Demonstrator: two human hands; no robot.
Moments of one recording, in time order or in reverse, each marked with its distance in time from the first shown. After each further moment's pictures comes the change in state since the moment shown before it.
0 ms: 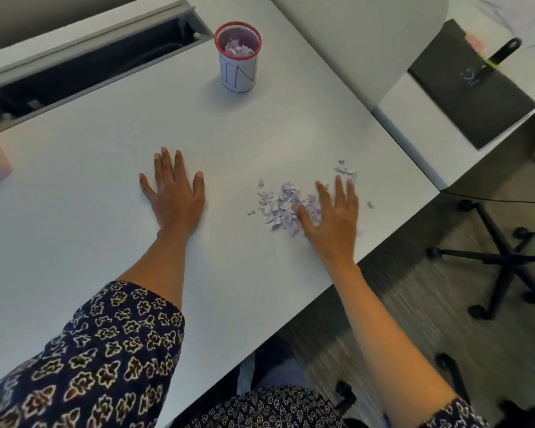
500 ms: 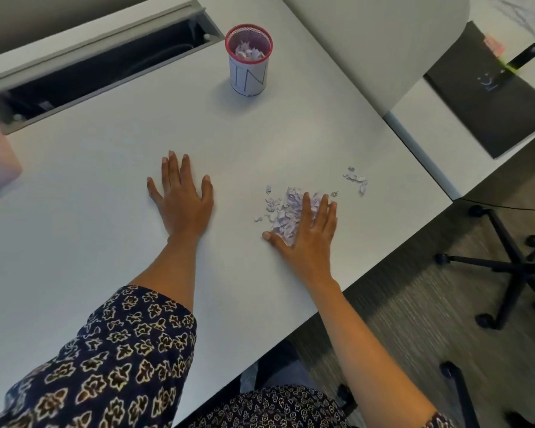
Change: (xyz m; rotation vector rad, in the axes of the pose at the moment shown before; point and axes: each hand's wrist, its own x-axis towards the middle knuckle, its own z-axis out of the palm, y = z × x) left_hand 0.001 0.006 -0.001 -0.030 0.059 -0.040; right_hand -0.019 -0.044 0.023 0.092 -0.233 0.071
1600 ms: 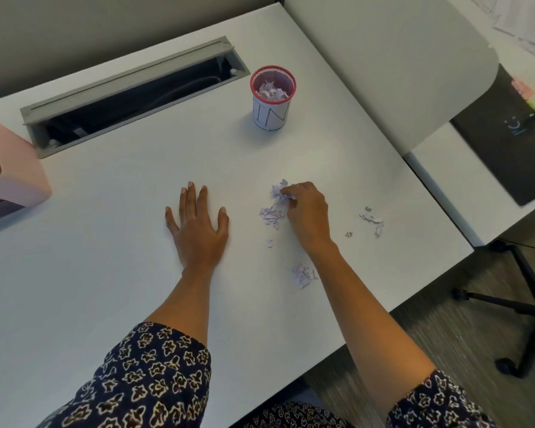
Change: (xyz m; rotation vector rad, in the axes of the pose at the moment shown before) left_hand 0.001 0.005 -0.003 -0.021 0.020 -0.049; right_hand 0.125 -0.062 -0.025 0.303 0.041 -0.104
